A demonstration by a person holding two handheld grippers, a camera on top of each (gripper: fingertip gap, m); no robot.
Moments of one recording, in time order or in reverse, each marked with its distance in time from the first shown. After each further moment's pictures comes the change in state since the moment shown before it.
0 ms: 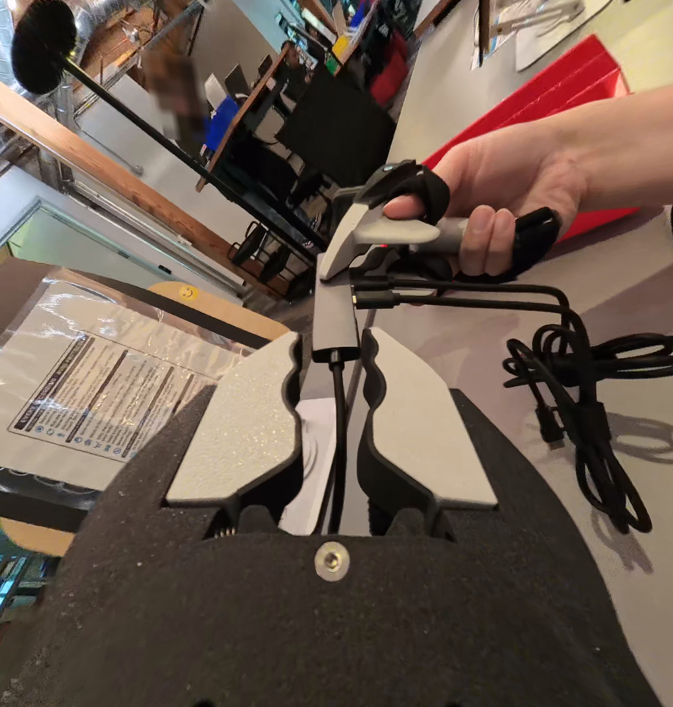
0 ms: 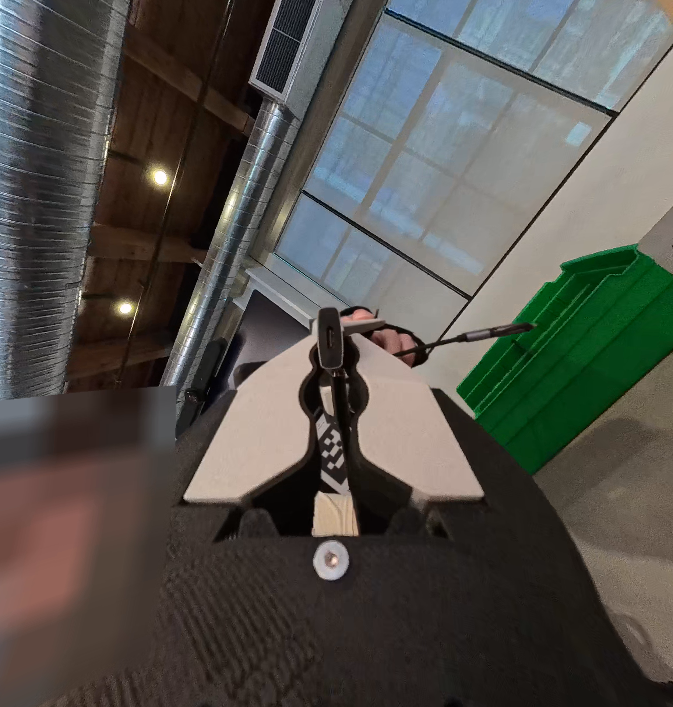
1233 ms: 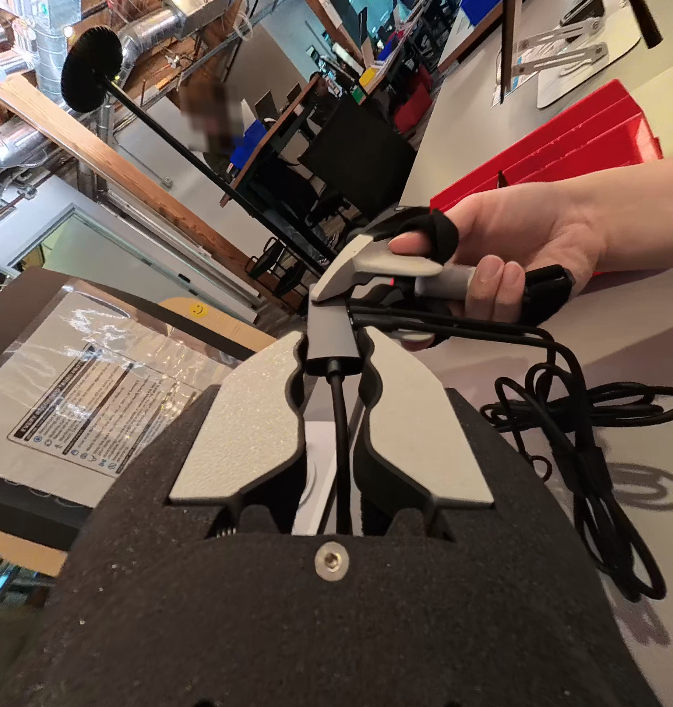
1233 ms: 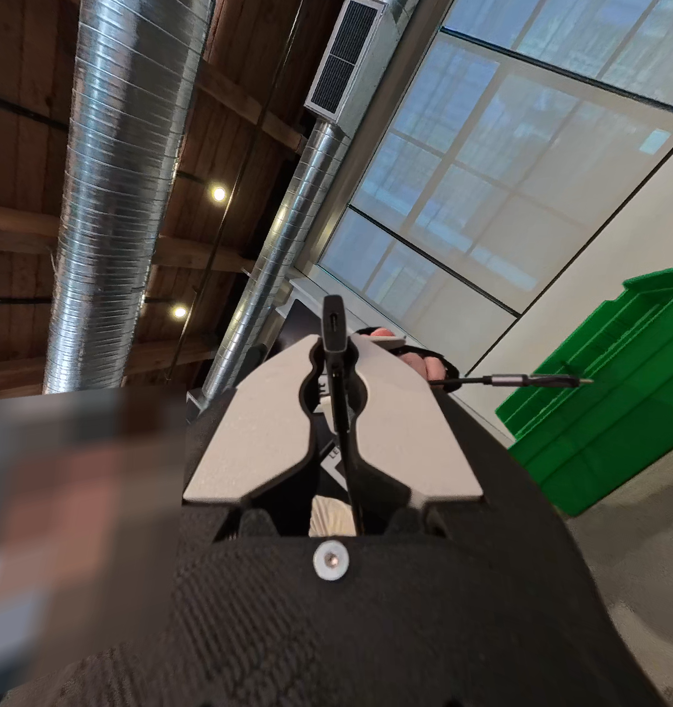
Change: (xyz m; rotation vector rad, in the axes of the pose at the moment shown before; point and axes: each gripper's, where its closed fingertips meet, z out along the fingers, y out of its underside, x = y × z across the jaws) left arm -0.001 -0.016 0.016 0.048 -0.064 -0.031; right arm -0.011 -0.008 0.002 0.037 -0.137 0.020
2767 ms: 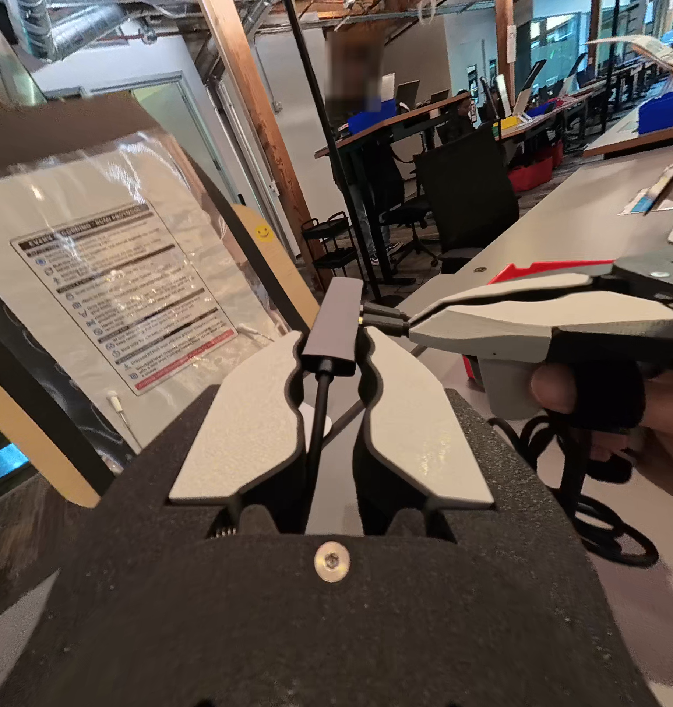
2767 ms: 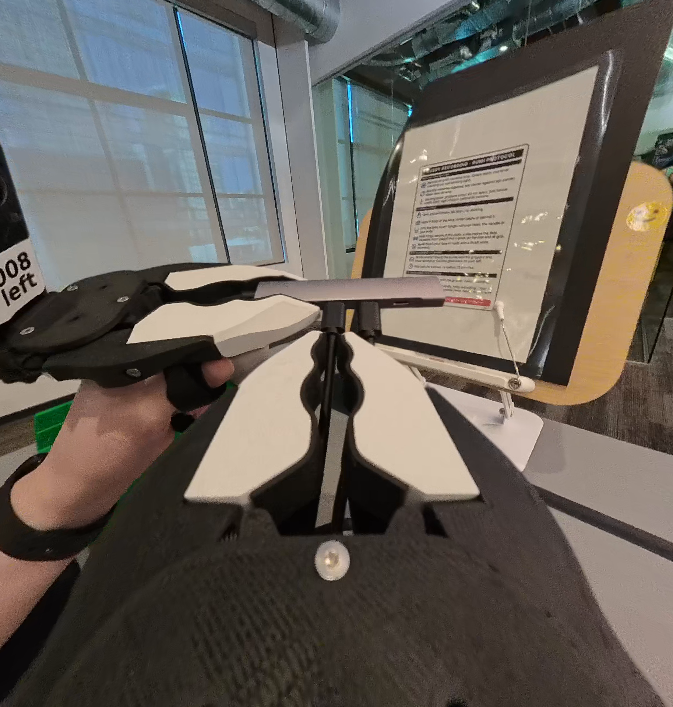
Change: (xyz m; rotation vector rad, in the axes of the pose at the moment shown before) left arm -0.052 0.037 0.016 -0.019 -0.282 -0.458; right arm 0.016 -0.016 0.000 0.056 0.875 -1.278
